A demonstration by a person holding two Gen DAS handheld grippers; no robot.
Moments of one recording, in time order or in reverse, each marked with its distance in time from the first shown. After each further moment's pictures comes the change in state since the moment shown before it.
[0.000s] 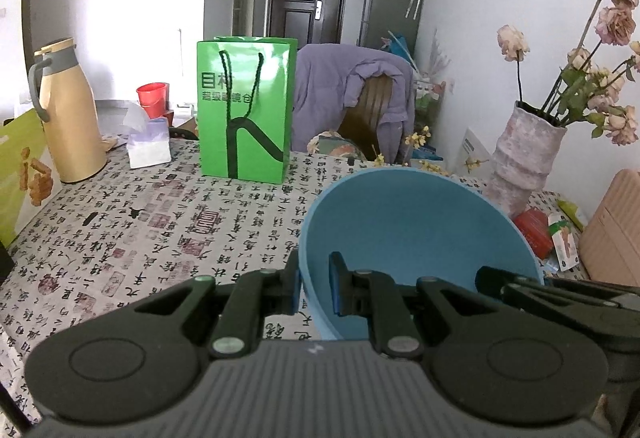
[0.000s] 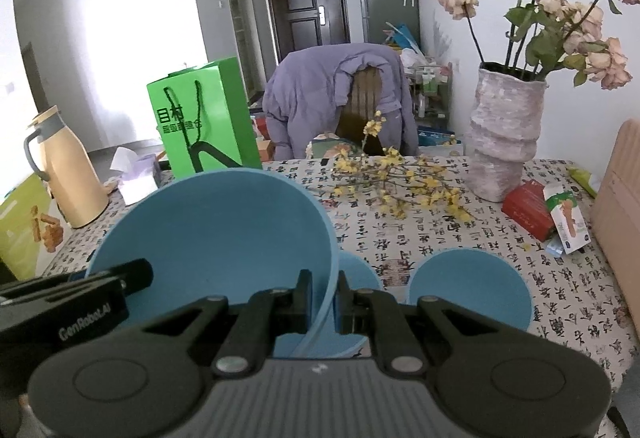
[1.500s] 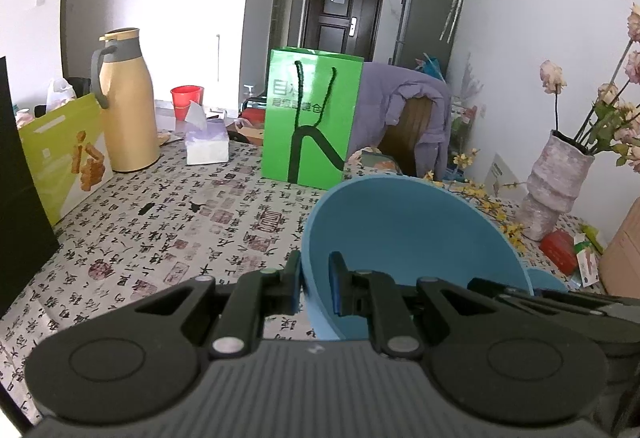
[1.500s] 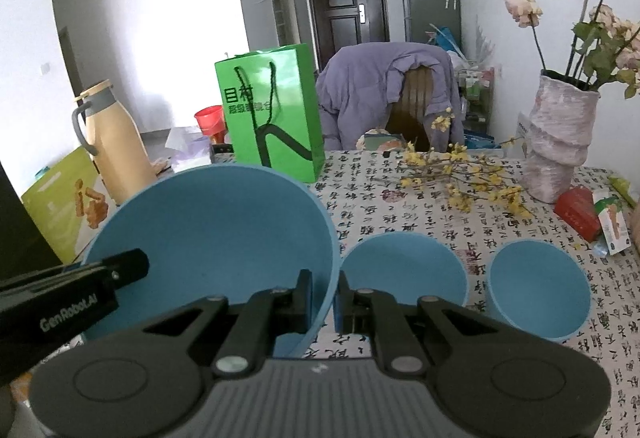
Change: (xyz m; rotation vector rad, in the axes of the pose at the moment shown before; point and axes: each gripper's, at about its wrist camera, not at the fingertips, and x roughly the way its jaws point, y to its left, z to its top) left arm -0.039 0.076 -0.016 -0.079 -0.049 0.063; right arm -0.008 0.074 -0.022 -0.063 0.011 0.093
